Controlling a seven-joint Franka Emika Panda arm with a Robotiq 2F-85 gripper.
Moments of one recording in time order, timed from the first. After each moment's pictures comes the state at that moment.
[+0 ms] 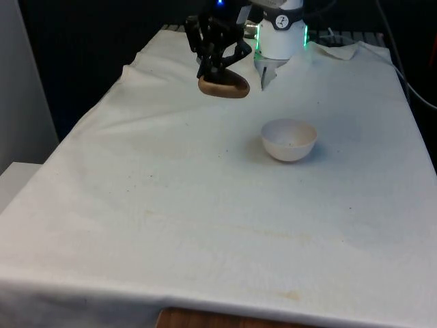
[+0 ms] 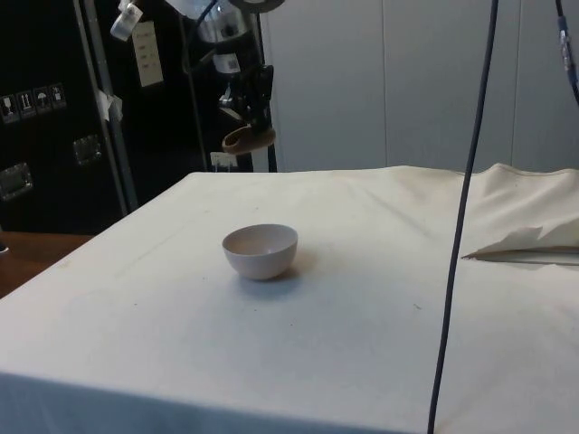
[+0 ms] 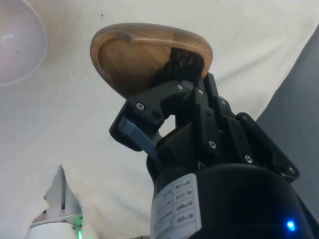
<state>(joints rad) 0.06 0.28 -0.16 -1.95 -0.39 2.18 0.43</state>
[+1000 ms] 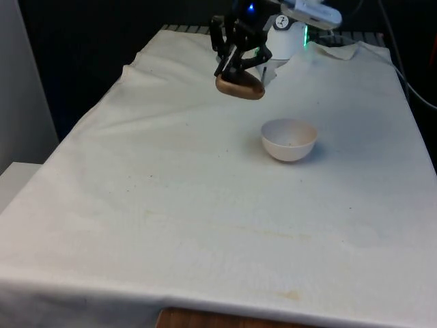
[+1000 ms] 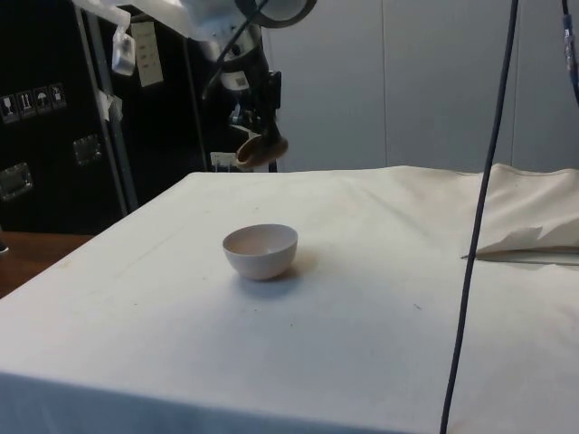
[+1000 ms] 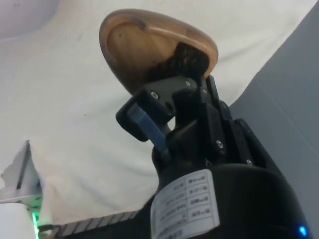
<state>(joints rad) 0.07 0.23 -0.06 -2.04 -0.57 2.13 0.62</state>
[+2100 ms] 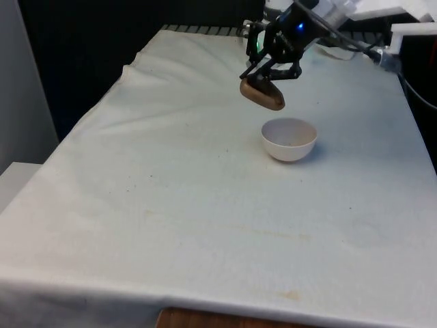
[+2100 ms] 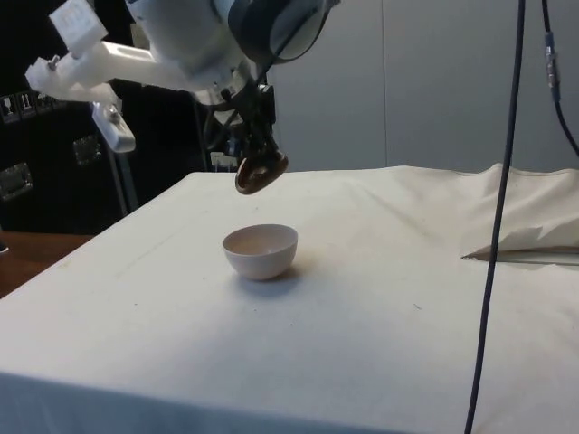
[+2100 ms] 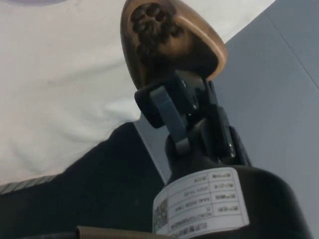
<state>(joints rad) 0.07 0.31 0.13 -2.02 -0.82 1.93 0.92</state>
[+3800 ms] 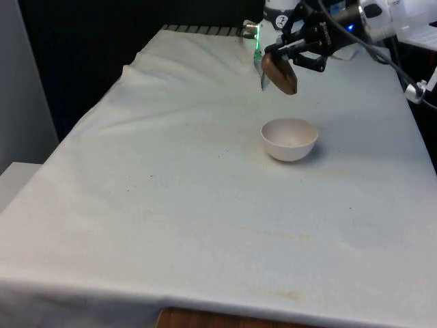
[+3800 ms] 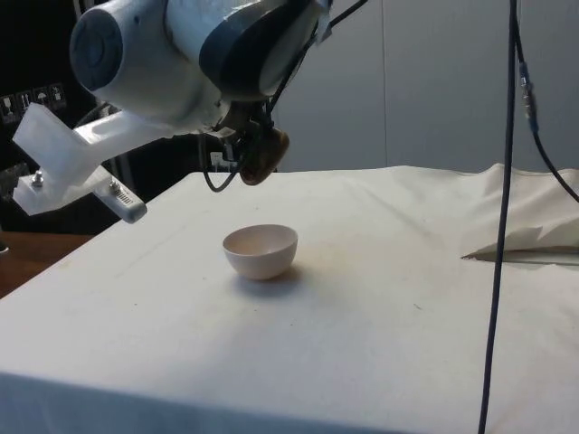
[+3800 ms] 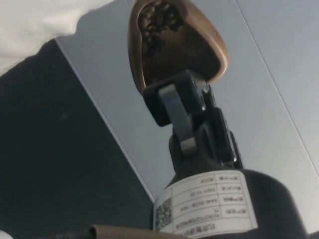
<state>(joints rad) 0.08 0.47 0.38 -1.86 -1.04 1.43 1.02</state>
